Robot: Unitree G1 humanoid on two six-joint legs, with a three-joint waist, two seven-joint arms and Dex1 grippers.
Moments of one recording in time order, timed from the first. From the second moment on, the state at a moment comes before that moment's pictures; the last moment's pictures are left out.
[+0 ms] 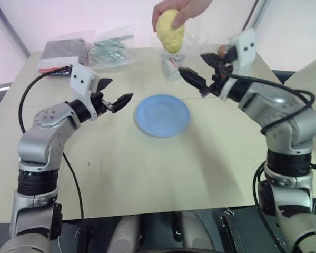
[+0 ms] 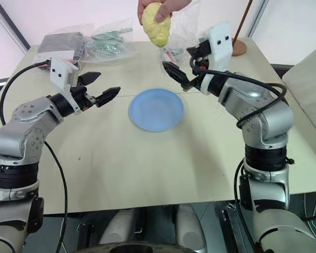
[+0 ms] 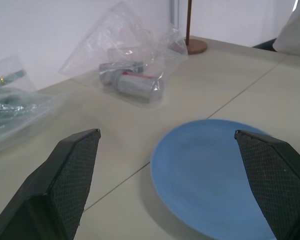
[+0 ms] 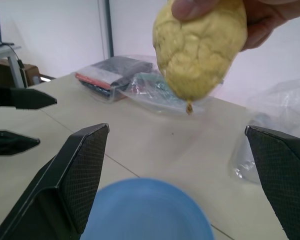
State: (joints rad) left arm -0.55 0.57 0.13 -0.20 -0.46 0.64 -0.58; right arm -0.85 -0.46 -0.05 -0.18 0.52 0.82 0.38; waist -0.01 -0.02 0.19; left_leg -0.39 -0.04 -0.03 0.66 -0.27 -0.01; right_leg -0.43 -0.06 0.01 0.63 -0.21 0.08
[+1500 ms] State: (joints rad) left arm -0.54 0.58 0.13 -0.24 -0.44 0.64 -0.55; right arm -1.10 -0.24 -0.01 0.30 0.29 0.54 0.38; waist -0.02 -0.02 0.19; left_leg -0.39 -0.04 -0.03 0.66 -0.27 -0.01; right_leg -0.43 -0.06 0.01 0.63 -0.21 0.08
